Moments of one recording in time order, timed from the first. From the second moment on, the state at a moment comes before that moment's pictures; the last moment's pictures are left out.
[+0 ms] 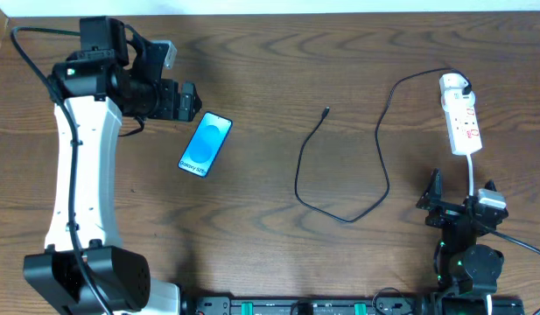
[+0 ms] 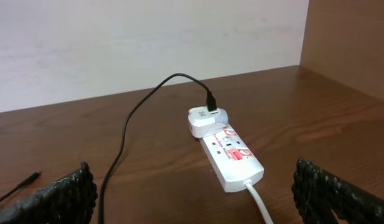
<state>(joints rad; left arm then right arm) 0.10 1.66 1.66 -1.19 0.33 0.20 -0.06 0.01 0.01 -0.05 0.17 0.09</state>
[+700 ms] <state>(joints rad) 0.04 2.00 1.65 -1.18 0.26 0.36 -0.06 0.01 0.01 -0.05 0.17 0.09</state>
